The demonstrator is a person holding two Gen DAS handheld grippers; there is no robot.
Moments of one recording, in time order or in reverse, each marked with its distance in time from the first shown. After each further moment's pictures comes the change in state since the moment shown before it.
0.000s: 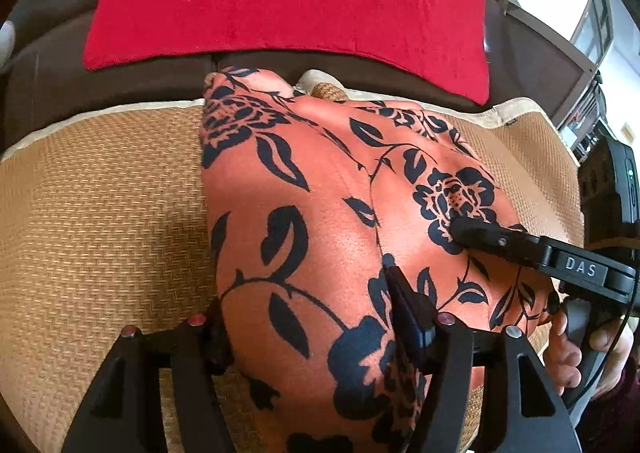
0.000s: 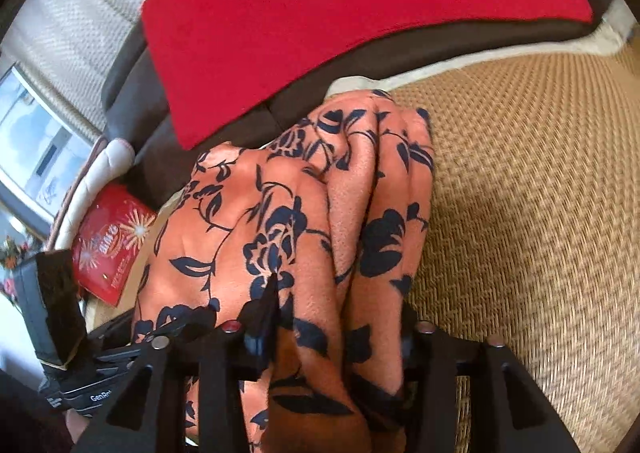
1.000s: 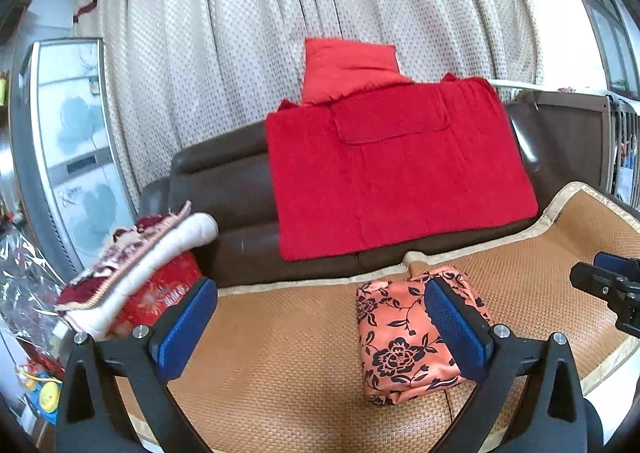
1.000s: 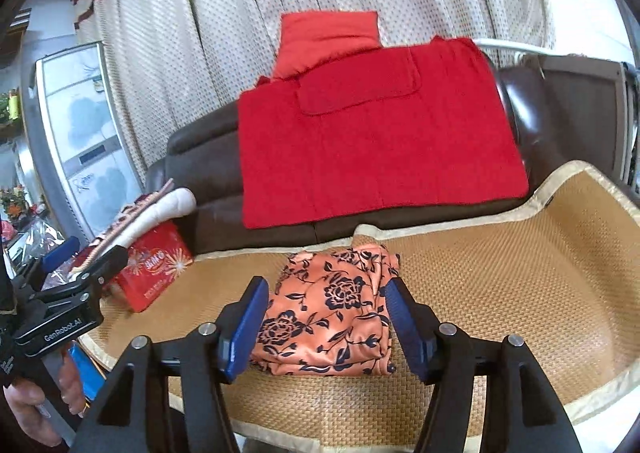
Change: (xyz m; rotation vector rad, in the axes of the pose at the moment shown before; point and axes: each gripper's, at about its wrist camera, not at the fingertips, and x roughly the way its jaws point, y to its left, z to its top) left arm -0.312 -0.120 -0.053 0.132 -0.591 0.574; right arm -0.286 0.116 -0.094 -0.289 -0.436 -0.106
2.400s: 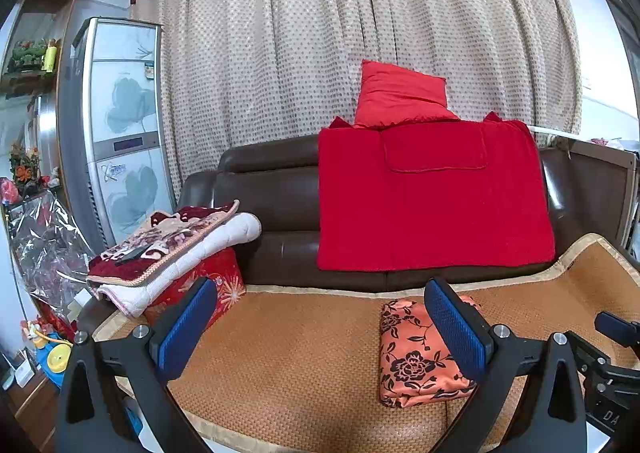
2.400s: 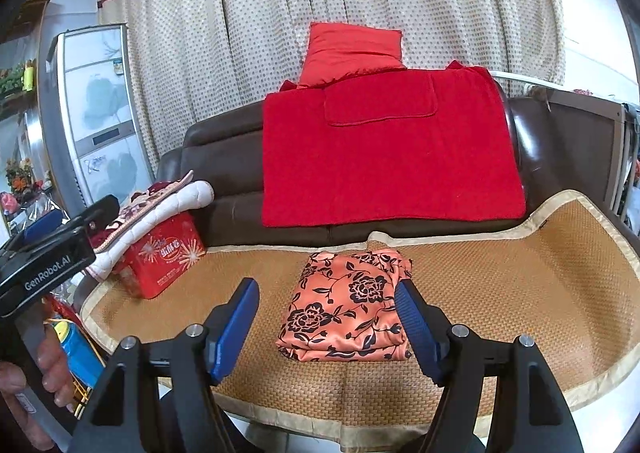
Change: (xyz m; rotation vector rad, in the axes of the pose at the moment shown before) left arm -0.054 0.041 0.011 -0.156 -0.029 0.105; right arm -0.042 0.062 -0.006 -0.095 -0.009 -0.015
